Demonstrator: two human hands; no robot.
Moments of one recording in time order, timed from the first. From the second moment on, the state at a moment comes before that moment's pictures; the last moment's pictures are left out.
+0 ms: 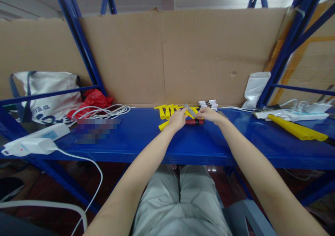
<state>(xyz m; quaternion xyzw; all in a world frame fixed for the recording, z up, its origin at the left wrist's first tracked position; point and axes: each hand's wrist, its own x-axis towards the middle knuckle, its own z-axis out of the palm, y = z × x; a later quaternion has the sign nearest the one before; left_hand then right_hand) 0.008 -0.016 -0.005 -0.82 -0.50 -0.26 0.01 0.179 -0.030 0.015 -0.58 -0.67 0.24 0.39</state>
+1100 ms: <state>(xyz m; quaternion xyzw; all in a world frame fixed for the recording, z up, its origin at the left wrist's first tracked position) 0.012 -0.022 -0.005 -0.85 -0.47 -0.20 0.10 0.180 -0.023 0.011 -0.54 -0.60 0.39 0.45</state>
